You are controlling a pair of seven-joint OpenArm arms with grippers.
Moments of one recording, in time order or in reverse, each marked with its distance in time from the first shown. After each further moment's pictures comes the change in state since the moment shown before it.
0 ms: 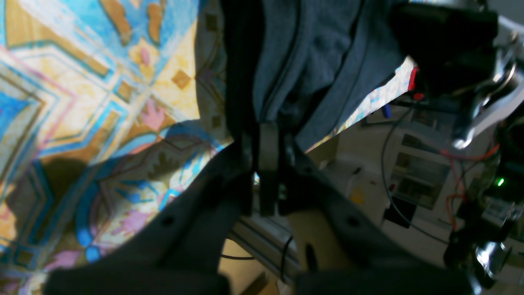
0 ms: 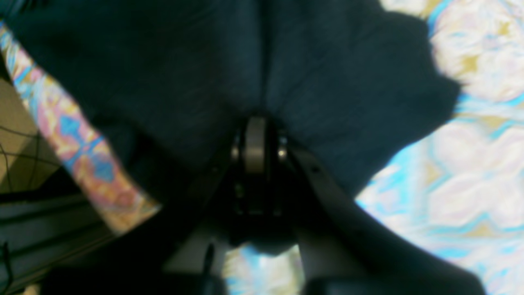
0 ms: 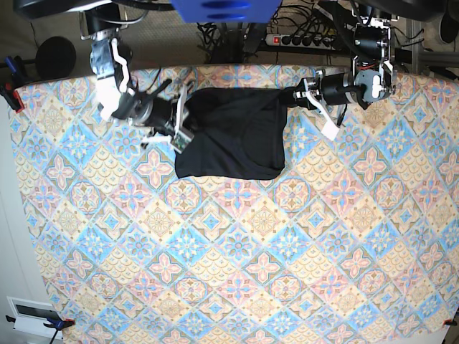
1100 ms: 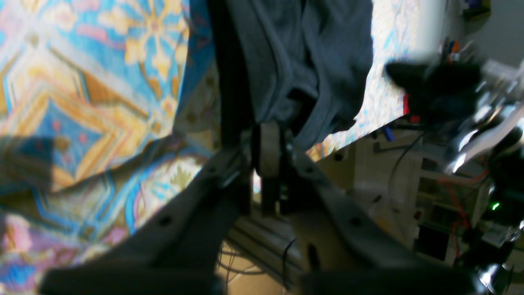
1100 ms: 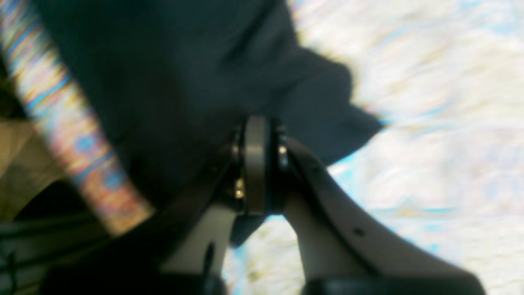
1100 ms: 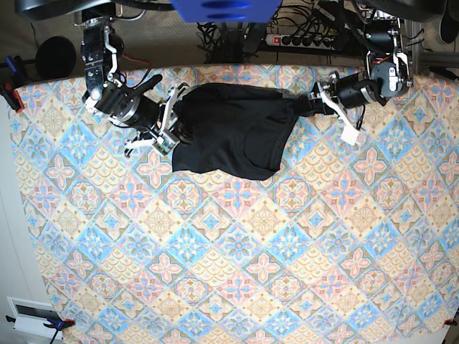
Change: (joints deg) left arm 4.0 0.0 -7.6 10.4 -0.2 -0.1 0.0; right arm -2.6 0.0 6.2 9.6 -1.0 0.3 4.6
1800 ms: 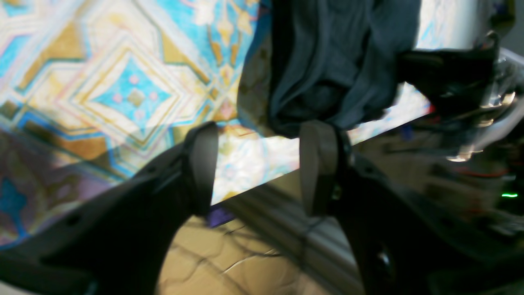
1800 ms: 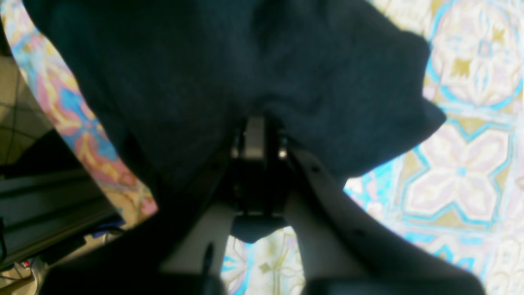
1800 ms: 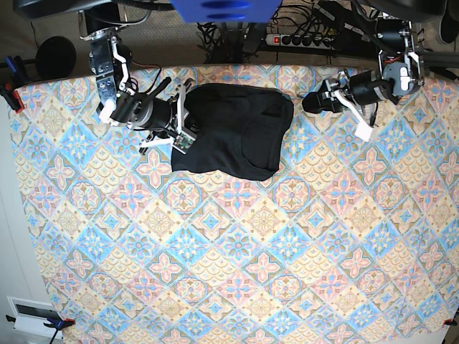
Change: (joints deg) left arm 1.8 -3.7 -3.7 -3.0 -7.1 -0.3 -0.1; right arm 4.7 -0.1 -5.3 -4.3 0.1 0.5 -10.1
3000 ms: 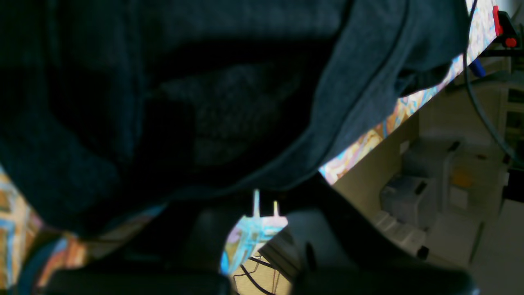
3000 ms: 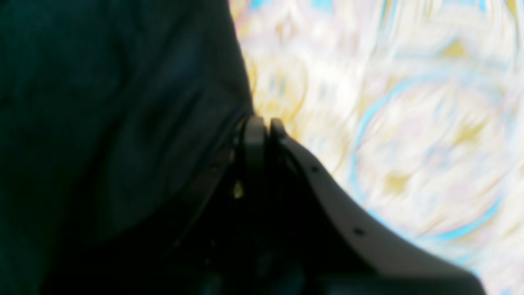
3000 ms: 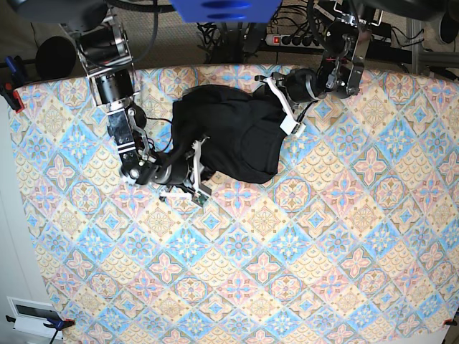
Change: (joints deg) left arm -7.6 5.0 28.1 -9.1 29.7 -1.7 -16.4; right arm 25.7 -2.9 -11.3 -32.7 -0.2 -0.3 7.6
